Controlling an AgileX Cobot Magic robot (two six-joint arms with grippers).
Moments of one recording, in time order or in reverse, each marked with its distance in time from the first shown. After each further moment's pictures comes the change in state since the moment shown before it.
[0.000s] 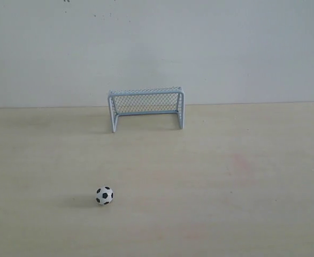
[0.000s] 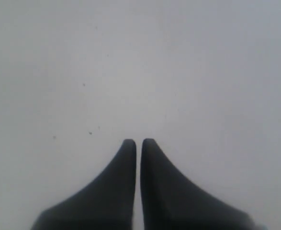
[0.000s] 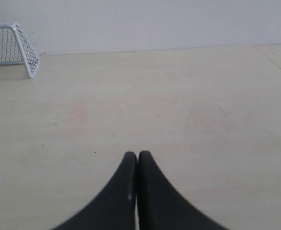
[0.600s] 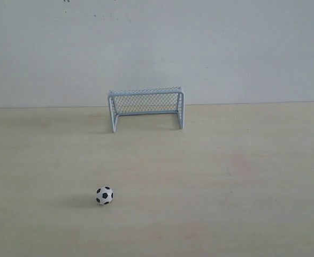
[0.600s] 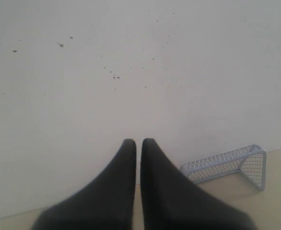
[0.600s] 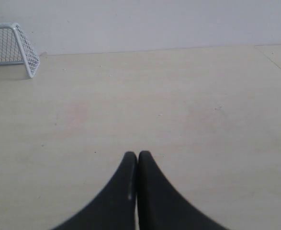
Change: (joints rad) left arm 0.000 0.407 -0.154 0.000 0.120 0.002; right arm 0.000 0.000 0.000 0.000 0.000 0.000
